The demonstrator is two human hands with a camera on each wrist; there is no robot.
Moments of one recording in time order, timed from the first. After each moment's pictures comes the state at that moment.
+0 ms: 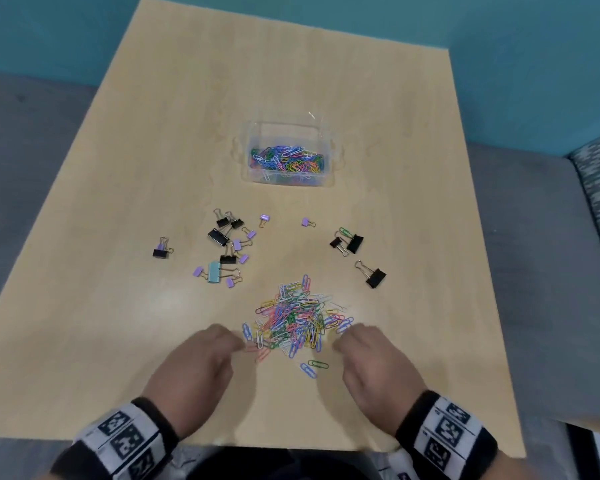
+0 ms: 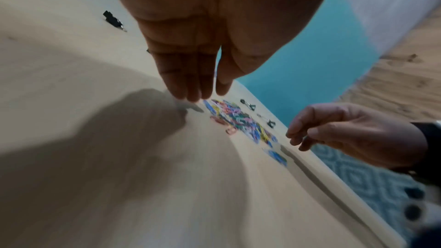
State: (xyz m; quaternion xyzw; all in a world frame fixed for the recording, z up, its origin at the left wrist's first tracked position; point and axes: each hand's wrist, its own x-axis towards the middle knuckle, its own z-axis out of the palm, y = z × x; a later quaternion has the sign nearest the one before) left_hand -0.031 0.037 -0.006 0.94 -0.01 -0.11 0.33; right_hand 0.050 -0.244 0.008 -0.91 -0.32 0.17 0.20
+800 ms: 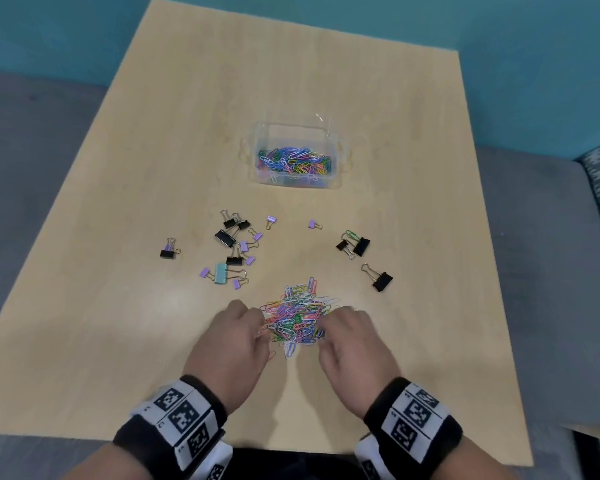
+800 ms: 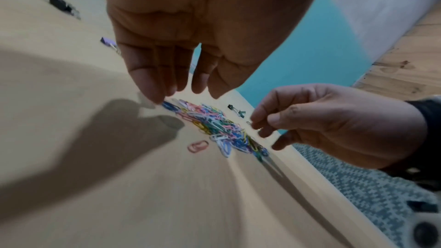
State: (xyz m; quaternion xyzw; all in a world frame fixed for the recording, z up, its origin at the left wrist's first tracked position) left_hand 0.006 0.002 0.005 0.94 0.11 -0.13 0.28; right_hand 0.059 -0.198 0.006 -0.93 -0.25 0.17 0.19
